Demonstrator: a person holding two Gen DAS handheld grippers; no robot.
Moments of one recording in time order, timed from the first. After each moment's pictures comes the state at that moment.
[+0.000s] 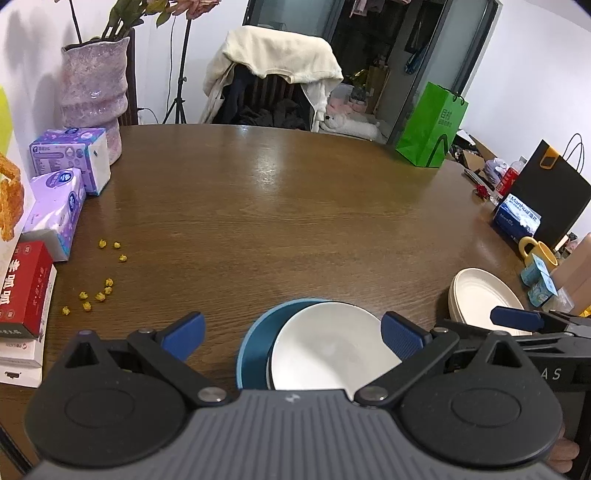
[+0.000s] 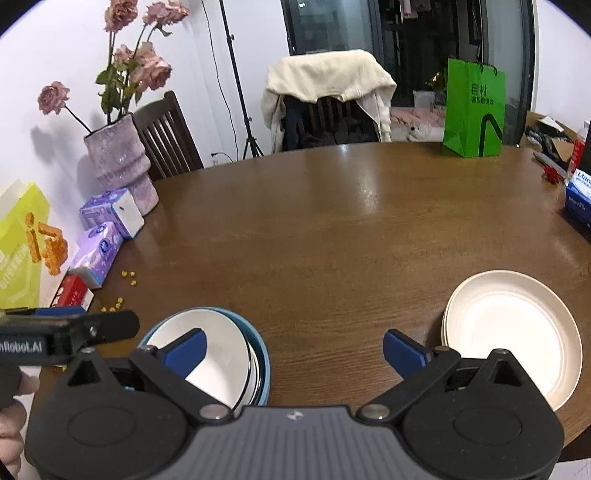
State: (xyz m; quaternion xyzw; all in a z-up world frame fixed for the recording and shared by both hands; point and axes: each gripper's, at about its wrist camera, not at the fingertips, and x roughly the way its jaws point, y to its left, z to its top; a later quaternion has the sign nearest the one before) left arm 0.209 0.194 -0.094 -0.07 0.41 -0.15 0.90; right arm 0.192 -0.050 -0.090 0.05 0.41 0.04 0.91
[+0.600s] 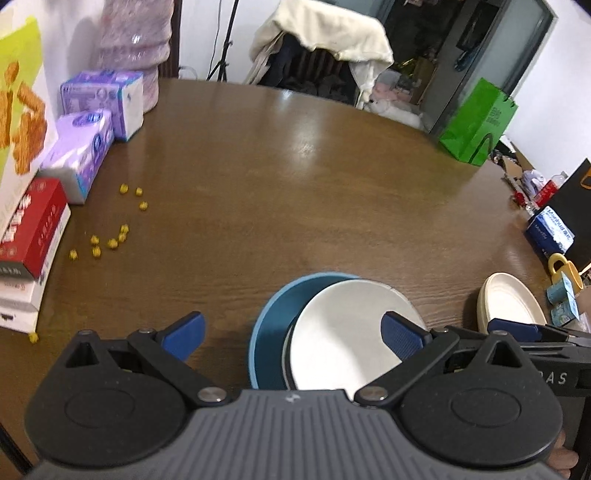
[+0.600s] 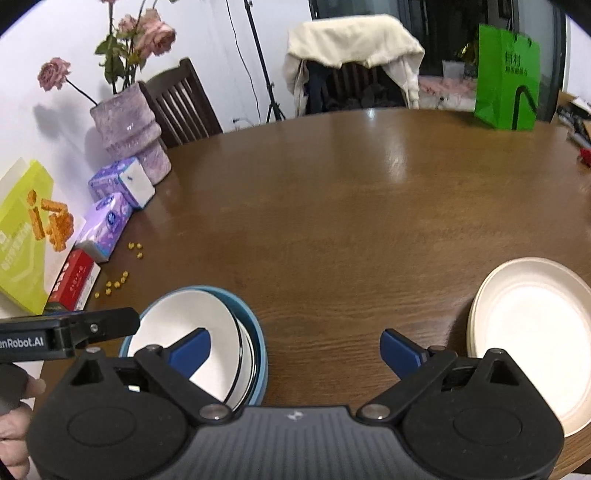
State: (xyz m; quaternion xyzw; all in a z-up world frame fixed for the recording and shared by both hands) left arm 0.224 0.197 -0.122 -0.12 0.47 -0.08 0.87; right arm 0.227 -0.063 -0.116 0.06 0.47 0.09 0.88
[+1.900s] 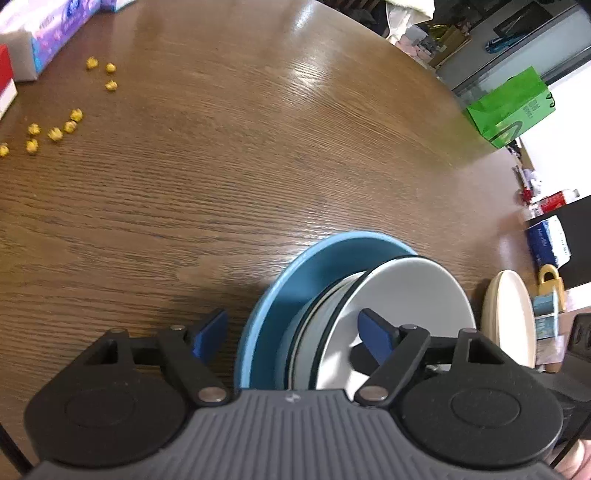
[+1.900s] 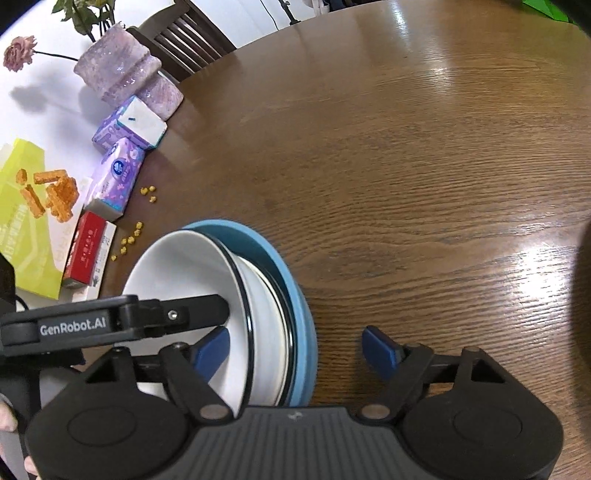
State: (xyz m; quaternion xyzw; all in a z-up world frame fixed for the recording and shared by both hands) left arm 0.274 0.209 -0.201 -0.22 0.57 -0.11 0.78; right arm 0.274 -0.035 -0.199 0.15 0.58 0.17 0.79
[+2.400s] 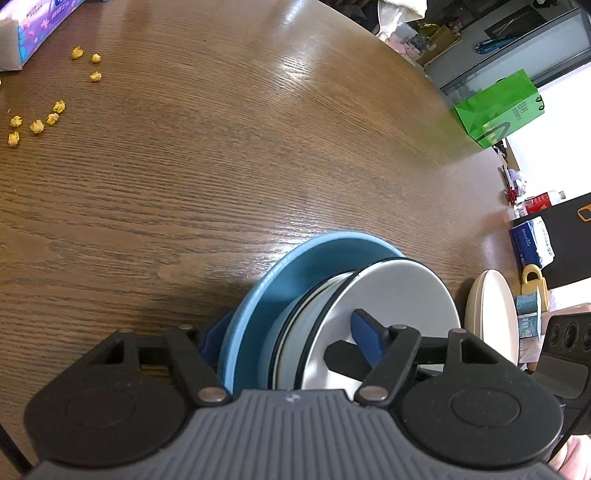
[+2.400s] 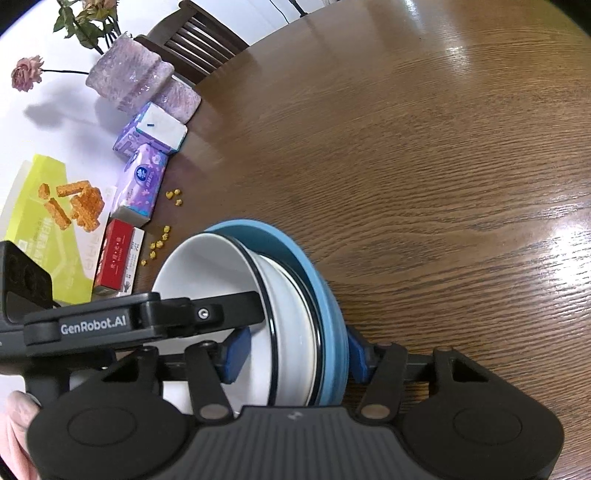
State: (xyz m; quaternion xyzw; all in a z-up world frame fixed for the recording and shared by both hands) left arm 0.275 0.214 -0.204 -0.24 0.57 -0.13 0.77; right arm 0.277 -0.035 -0.205 0.20 0.58 0.20 0.76
